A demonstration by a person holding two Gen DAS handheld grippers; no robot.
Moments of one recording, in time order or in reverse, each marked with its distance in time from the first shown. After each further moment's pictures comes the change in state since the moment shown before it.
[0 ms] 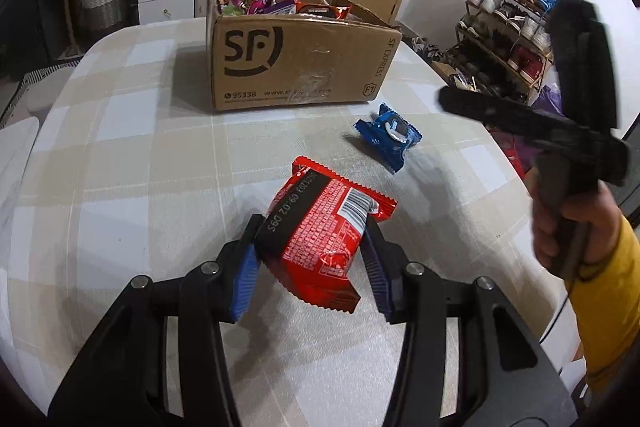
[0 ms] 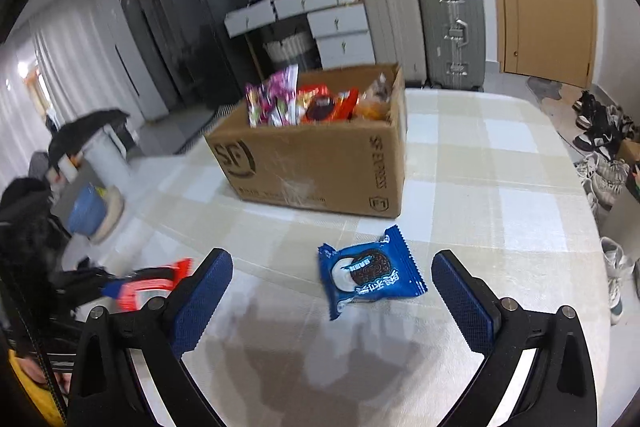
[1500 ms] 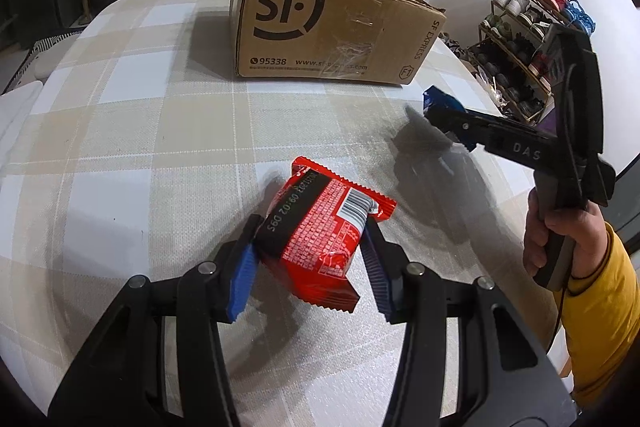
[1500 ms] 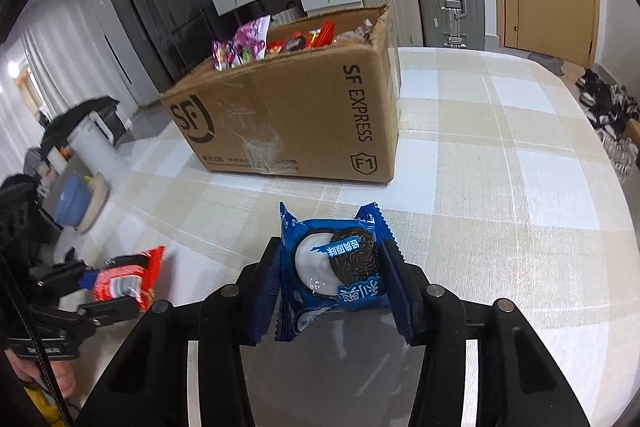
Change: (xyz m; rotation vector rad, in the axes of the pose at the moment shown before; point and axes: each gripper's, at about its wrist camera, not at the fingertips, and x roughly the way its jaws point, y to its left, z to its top) left arm 0.043 0.012 0.001 -0.085 0.063 0.034; right arm 0.050 -0.025 -0.018 0.049 0.064 0.010
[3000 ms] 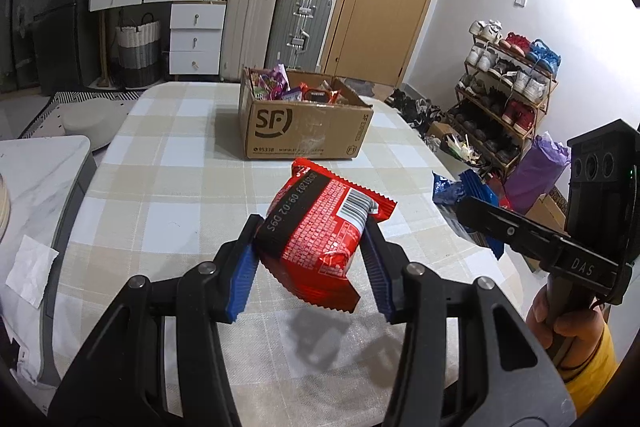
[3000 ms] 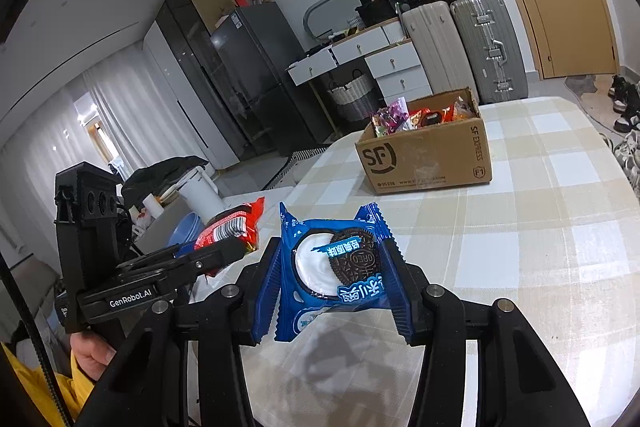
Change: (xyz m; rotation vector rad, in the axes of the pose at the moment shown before) left arm -0.219 -0.033 -0.073 0.036 -0.312 -0.012; right arm -0.184 0.118 -0.082 0.047 -0.258 0.265
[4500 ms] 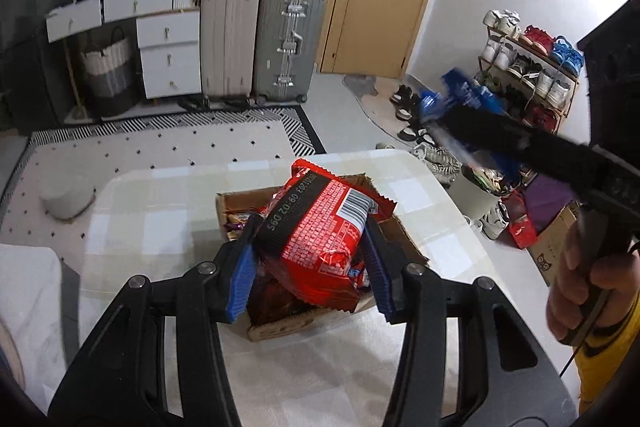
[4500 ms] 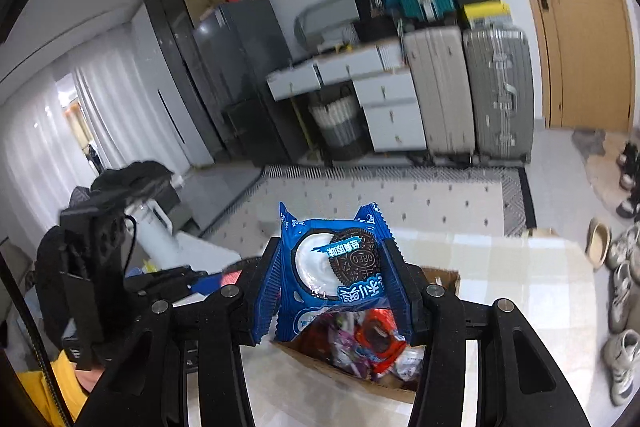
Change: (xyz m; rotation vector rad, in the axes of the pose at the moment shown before) left arm 0.192 0.015 0.269 0.073 0.101 -0.003; right arm 0.160 -0.091 0.289 -0.114 0.064 -0.077
